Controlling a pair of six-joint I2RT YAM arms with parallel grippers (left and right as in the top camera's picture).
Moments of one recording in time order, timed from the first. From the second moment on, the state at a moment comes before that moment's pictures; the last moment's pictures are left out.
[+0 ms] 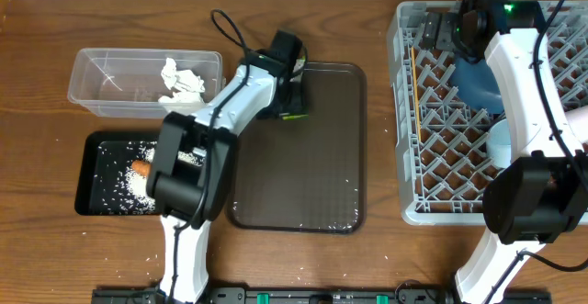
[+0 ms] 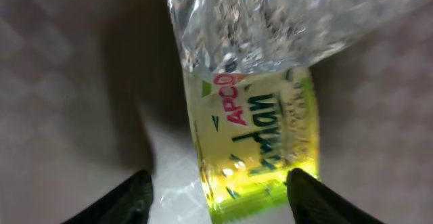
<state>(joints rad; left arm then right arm) -0.39 2.16 1.58 -0.77 0.05 -0.49 0.03 1.98 1.90 -0.98 0.11 0.22</state>
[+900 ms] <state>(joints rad) -0.27 1.75 1.59 -0.78 -0.23 -0.56 0.03 1.98 1.90 -0.98 0.11 0.22</state>
